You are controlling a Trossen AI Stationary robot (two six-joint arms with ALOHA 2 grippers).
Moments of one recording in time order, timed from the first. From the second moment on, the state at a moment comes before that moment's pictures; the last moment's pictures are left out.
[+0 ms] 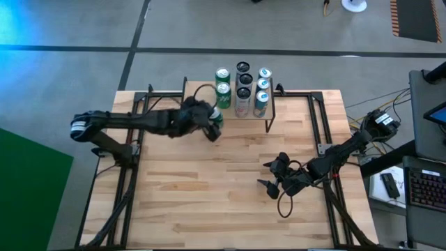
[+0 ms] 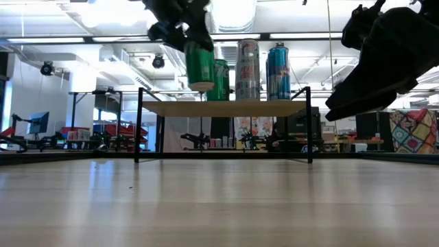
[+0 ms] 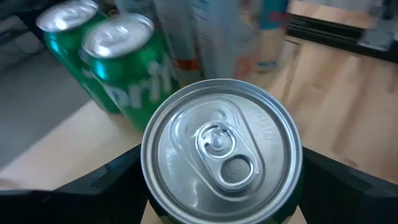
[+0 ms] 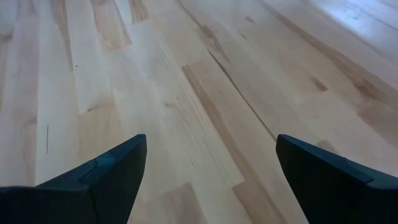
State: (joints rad) left arm 0.06 1.44 1.25 -0.46 -0.58 -0.26; right arm 0.55 1.36 0.54 0.00 0.65 0.75
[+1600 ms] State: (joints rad) left arm 0.19 1.50 1.23 -0.39 -0.54 -0.20; right arm 0.56 1.36 0.54 0.01 0.65 0.77
